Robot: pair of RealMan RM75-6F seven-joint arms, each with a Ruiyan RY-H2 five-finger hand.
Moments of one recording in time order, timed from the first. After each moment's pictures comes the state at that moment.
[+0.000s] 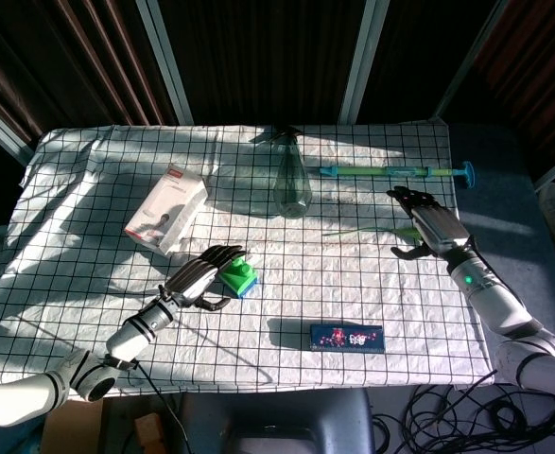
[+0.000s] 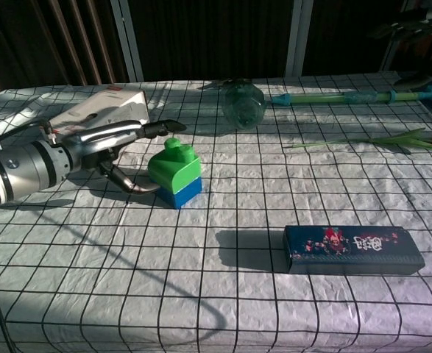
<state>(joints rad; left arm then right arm) -0.81 -1.60 -0.11 -1.18 1.52 0.86 -0.39 0.73 -1.02 0.21 -1.60 -1.03 0.68 0.08</state>
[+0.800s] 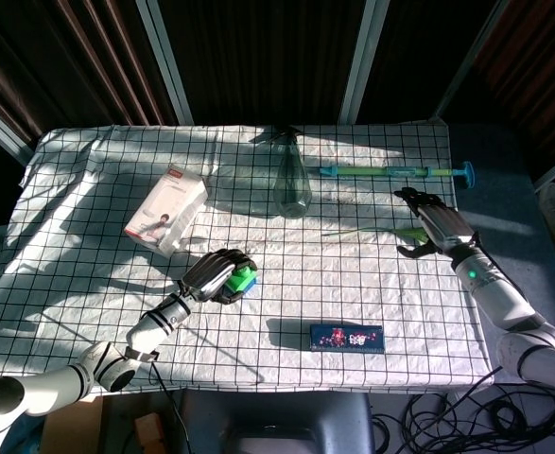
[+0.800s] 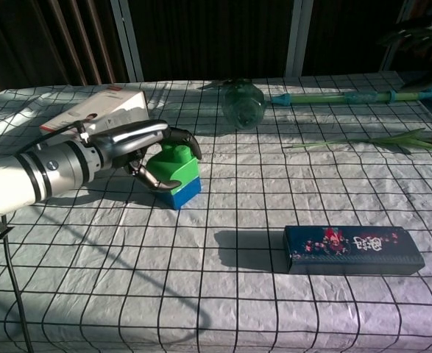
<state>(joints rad) -0.87 -1.71 -0.10 -1.05 1.50 0.86 -0.30 0.75 -1.01 0.20 -1.57 -0.97 0.63 0.10</state>
